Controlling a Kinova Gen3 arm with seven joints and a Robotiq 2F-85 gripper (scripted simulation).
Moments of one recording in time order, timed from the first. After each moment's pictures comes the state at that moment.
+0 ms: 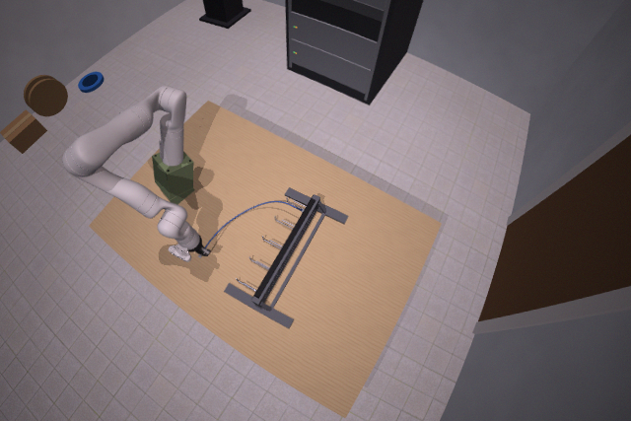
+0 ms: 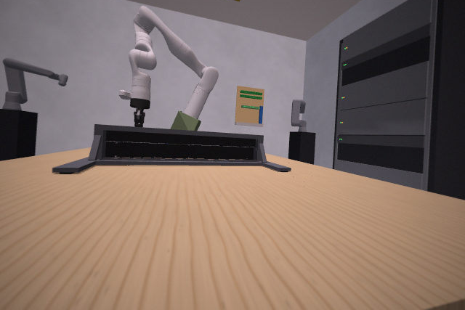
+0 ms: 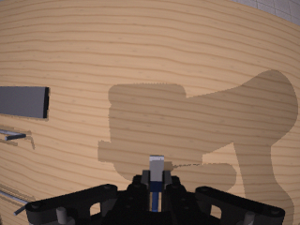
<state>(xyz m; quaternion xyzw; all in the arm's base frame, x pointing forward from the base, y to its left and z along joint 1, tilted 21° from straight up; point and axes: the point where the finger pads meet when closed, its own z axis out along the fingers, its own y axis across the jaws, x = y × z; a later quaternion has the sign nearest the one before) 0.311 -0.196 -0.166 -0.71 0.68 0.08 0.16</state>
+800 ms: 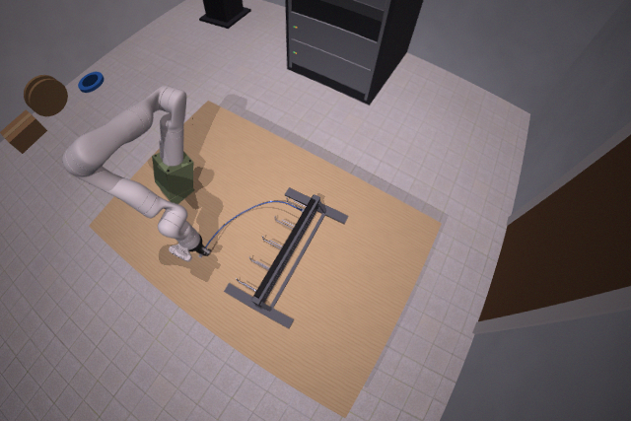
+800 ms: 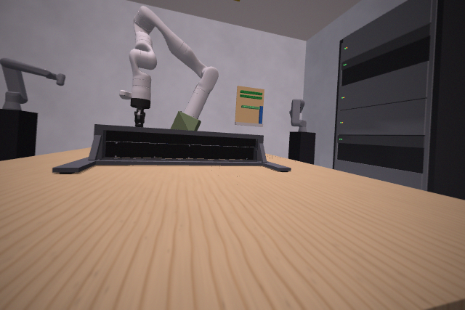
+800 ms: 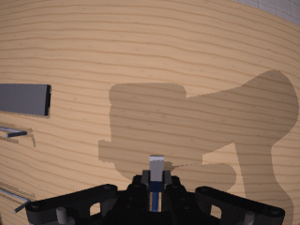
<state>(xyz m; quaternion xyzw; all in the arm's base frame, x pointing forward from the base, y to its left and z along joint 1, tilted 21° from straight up) 0.312 -0.195 -0.164 -0.71 0.68 0.08 0.16</state>
